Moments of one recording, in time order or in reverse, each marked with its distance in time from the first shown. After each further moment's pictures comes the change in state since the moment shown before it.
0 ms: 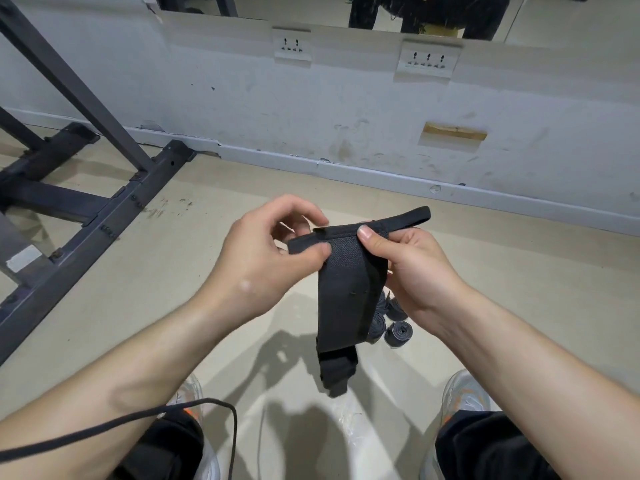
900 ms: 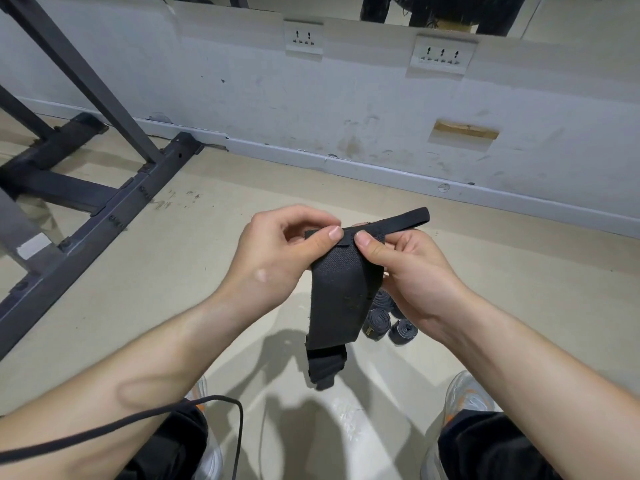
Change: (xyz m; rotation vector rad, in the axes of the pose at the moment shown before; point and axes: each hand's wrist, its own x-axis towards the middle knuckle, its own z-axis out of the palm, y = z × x) left_hand 0.001 -0.017 0.006 -0.260 -0.006 -0.100; right_hand -0.004 0.011 0.009 -0.059 -0.123 -0.054
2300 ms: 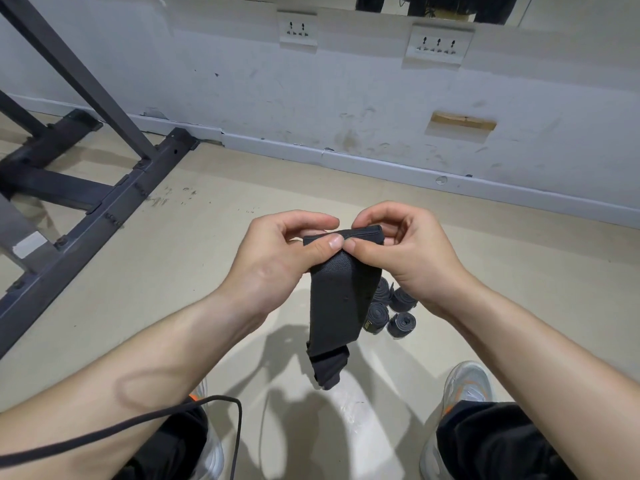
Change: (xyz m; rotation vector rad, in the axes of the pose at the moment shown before) left_hand -0.007 0.000 0.011 -0.055 0.005 -0.180; right_hand 0.002 -0.016 -0.007 -0.188 0.022 -0.136
